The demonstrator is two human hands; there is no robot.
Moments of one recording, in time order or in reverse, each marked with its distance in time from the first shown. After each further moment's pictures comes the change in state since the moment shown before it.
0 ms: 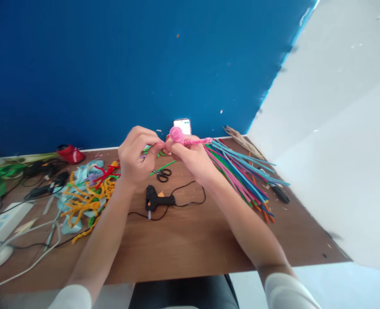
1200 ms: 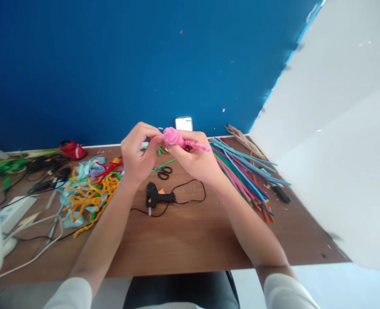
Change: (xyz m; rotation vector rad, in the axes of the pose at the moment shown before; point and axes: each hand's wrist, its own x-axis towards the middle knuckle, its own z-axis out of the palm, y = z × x) left_hand 0.002 0.007 0.003 -0.102 0.028 -0.174; right_hand -0.009 -0.015 -0.003 -0.445 0.051 -0.220
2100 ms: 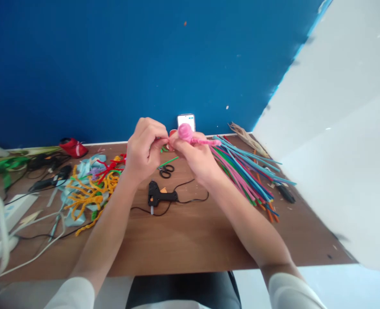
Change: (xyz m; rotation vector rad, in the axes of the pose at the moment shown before) left_hand 0.000 -0.004 -0.006 0.110 -0.183 0.054; right_hand 0.002 0.017 0.015 0.359 -0.023 0.141
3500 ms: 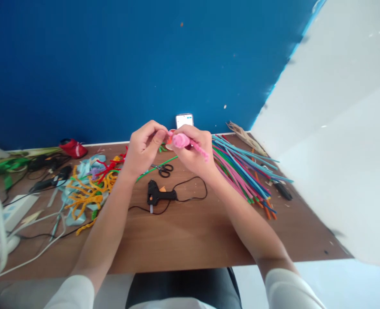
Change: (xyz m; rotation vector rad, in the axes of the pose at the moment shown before) left_hand -0.001 -0.007 0.003 -0.289 -0.099 -0.280; right_hand 0.004 0.012 -0.010 -0.493 0.203 -0.403
